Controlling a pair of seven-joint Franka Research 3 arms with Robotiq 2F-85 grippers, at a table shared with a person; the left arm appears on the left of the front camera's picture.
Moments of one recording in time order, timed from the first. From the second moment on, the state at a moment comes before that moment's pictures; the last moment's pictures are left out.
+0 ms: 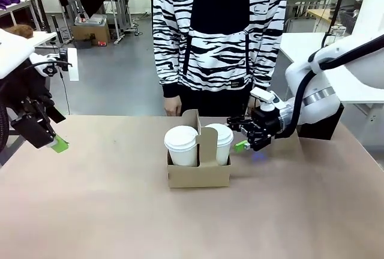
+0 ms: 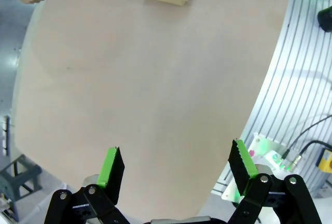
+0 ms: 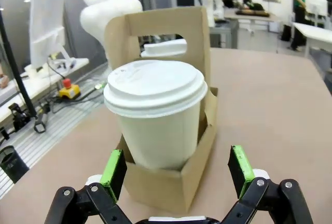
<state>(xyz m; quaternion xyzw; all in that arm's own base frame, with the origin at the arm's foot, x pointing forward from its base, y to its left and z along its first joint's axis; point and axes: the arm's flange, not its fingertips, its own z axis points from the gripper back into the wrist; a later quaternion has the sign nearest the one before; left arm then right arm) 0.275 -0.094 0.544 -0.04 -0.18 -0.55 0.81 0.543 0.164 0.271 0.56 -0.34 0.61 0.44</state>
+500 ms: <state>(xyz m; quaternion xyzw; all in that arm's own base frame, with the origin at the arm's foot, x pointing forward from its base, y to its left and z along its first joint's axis) 0.275 -0.095 0.544 -0.04 -0.18 -0.55 0.81 0.520 0.041 0.340 0.37 -0.37 0.52 0.68</state>
